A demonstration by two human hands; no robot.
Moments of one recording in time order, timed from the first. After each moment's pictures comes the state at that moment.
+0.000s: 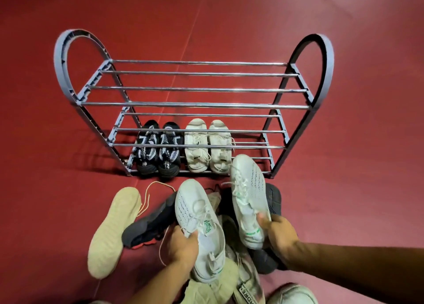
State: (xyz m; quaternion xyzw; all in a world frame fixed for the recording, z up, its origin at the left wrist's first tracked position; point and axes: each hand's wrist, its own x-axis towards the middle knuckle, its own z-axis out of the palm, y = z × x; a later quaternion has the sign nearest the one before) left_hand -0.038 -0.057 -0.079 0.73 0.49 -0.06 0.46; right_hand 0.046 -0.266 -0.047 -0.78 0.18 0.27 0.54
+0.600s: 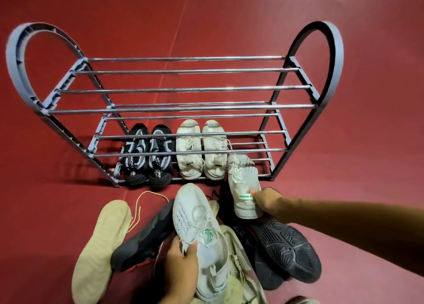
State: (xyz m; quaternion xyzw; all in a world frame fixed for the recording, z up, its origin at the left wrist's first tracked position) left_hand -0.034 -0.055 -0.081 0.73 0.43 0.05 0.52; right_hand 0.159 -0.226 -0.059 -0.85 0.17 0.34 0.37
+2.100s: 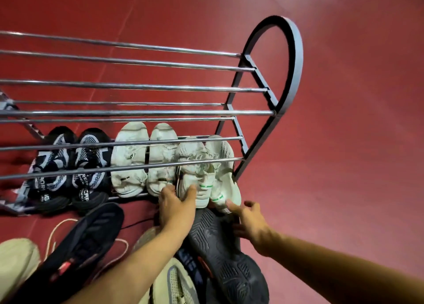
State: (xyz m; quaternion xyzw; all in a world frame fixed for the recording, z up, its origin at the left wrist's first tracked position) left_hand 0.168 -0.118 -0.081 0.75 0.38 -0.03 0.54; right_hand 0.178 -0.294 -0.083 -0.73 0.29 0.27 0.55
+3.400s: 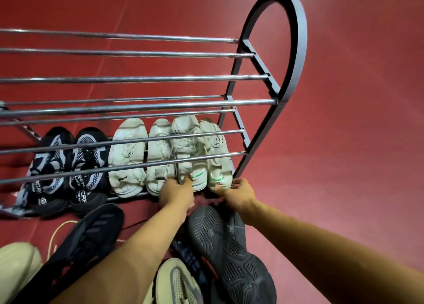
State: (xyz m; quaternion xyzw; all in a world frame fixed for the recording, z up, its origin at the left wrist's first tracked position) left_hand 0.219 -0.111 -0.107 0.65 0.44 -0.08 0.61; right_hand 0.240 -0.263 -0.120 -0.77 0.27 0.21 0.54
